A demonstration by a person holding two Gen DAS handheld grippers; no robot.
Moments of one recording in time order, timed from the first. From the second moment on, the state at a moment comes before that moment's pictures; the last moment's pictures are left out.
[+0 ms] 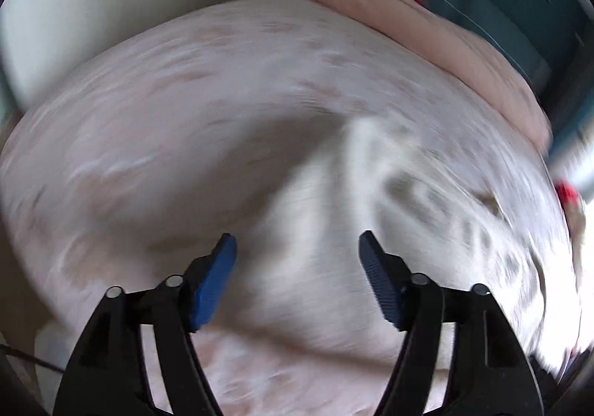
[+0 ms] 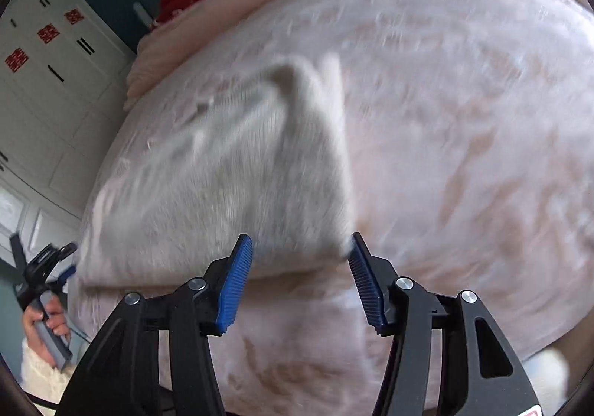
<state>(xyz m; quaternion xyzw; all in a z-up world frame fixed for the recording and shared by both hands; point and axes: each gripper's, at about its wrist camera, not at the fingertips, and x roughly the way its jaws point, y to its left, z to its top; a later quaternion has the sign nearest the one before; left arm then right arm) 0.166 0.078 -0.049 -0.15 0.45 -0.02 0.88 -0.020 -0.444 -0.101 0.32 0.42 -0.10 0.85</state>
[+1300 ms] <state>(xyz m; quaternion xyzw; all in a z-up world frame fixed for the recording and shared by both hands) 0.229 -0.064 -0.084 0.02 0.48 -0.08 0.87 0.133 -0.431 -0.074 0.23 0.42 -0.11 0.87</state>
